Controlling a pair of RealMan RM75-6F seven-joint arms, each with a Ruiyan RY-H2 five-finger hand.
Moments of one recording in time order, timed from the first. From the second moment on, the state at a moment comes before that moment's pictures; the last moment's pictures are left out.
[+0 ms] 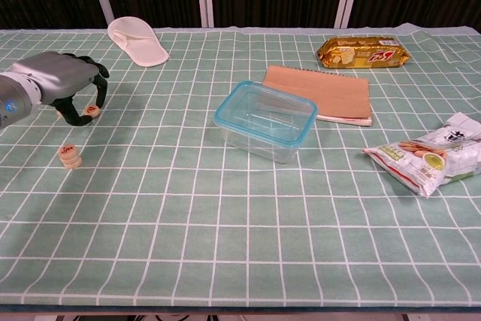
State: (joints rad) left arm -0.78 -1.65 -0.15 -1.16 0.87 0.94 0.71; right arm 0.06 -1.16 0.14 -1.69 -1.29 1.44 -0.05
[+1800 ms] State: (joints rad) left arm -0.61 -1.42 0.02 -1.60 1.12 1.11 0.74; right arm 0.06 -1.15 0.15 -1.68 -1.28 1.44 -0.04
